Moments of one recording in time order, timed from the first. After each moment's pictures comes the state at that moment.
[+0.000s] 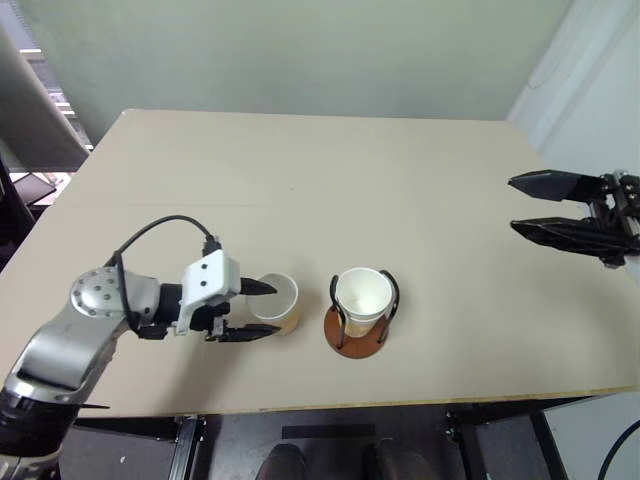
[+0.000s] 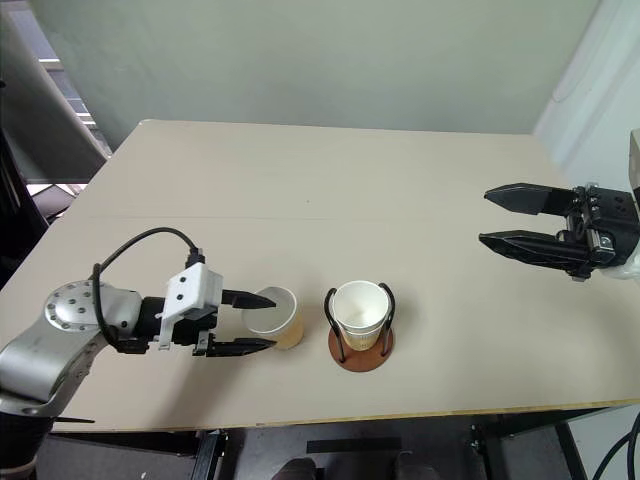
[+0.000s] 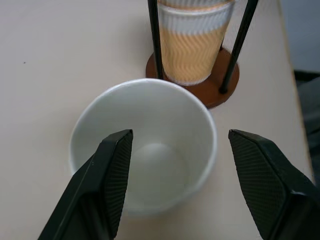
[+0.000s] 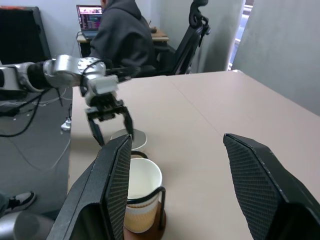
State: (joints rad) left arm -0.25 1.00 0.00 -0.30 -0.42 0.38 -1.20; right arm -0.50 -1.00 -0.48 -0.31 0.98 0.80 1.22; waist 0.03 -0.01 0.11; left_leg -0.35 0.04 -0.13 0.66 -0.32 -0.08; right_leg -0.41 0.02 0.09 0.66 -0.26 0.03
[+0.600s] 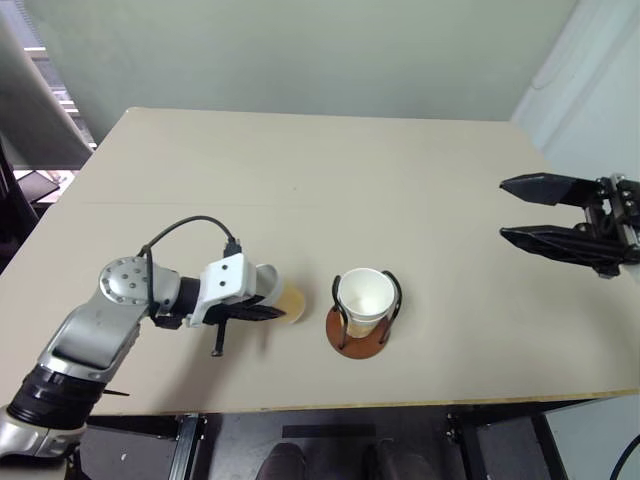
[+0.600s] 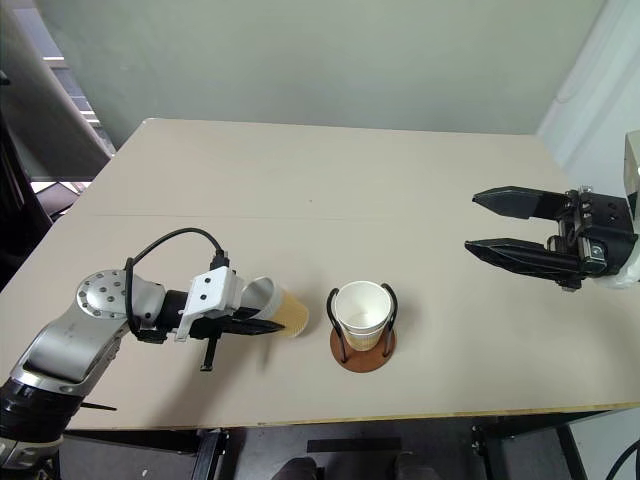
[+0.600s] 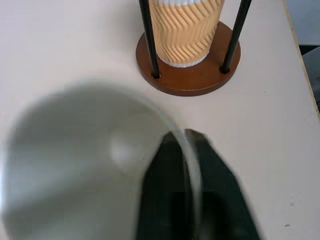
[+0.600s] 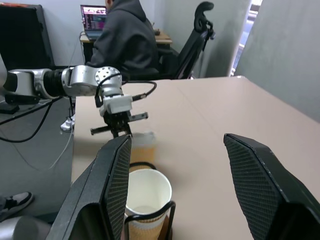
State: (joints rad) left arm -0.35 0.96 -0.09 -0.19 -0.33 0.31 -1.28; right arm -0.44 -1.02 -0.50 -0.40 1.06 0.80 1.12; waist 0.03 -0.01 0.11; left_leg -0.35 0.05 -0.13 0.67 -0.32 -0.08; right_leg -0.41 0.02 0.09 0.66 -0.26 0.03
